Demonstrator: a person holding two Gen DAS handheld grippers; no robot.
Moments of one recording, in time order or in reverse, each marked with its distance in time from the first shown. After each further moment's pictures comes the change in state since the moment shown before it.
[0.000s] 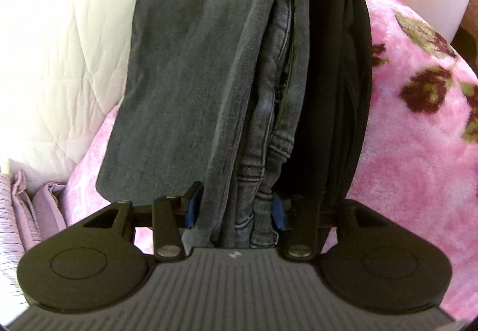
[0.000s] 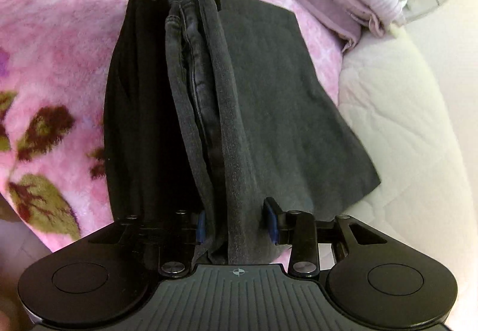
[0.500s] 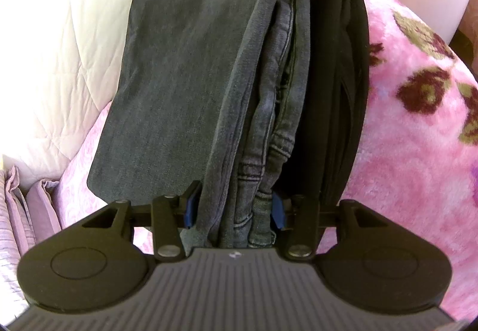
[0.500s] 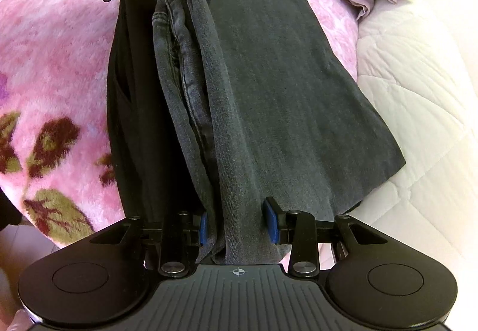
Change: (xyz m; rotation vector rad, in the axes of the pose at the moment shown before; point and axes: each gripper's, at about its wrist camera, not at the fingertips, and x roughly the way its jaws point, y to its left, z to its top) left arm 0.017 -0.005 0.011 0.002 -0.005 -0.021; right arm 0.009 -0.014 0.020 0.059 0.094 0.093
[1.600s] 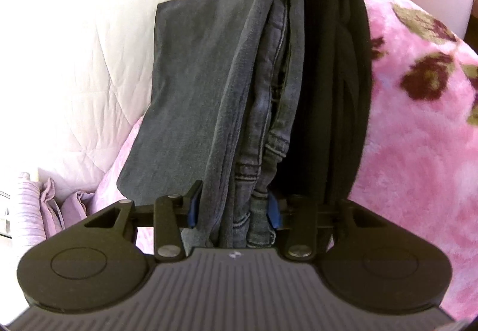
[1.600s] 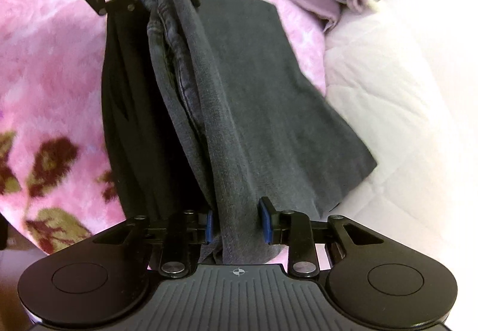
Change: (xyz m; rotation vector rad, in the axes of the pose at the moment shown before) left arm -0.032 -0.024 -0.036 0.098 -0.096 0.136; right arm -0.013 0.026 0.002 0.080 -0.043 -0.134
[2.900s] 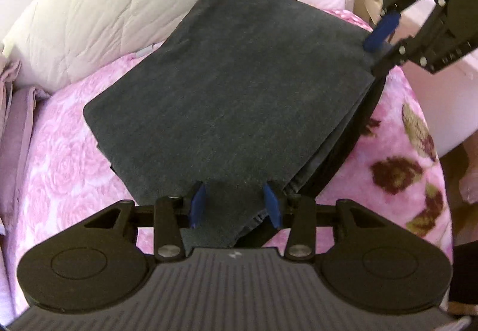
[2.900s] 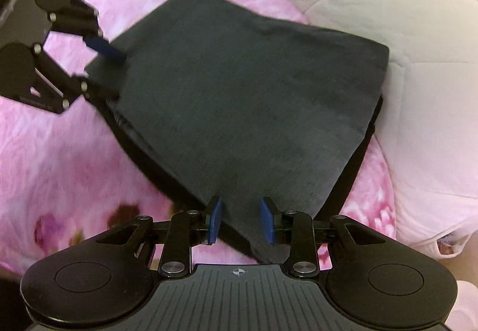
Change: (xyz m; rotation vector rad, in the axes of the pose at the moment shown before) left arm -0.011 0.055 0.001 -0.540 0.053 -0.224; right arm -0.009 -0.029 -0.019 0.703 0.076 0.248
